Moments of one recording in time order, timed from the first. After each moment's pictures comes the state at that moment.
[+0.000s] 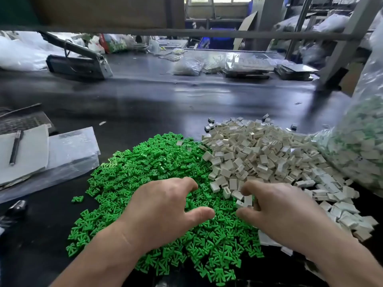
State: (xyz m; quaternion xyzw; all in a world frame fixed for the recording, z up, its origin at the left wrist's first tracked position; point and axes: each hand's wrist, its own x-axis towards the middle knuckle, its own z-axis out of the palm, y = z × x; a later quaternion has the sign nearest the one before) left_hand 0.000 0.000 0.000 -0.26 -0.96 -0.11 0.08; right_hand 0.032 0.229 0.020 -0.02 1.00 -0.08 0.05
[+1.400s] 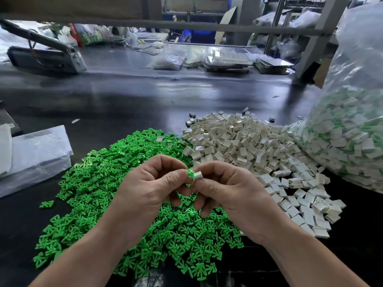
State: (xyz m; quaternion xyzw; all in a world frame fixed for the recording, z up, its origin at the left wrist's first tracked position) left_hand -0.004 0.017 0.003 -0.14 -0.64 -0.75 -0.11; right_hand 0.021 0.207 -0.006 -0.10 0.67 -0.73 0.07
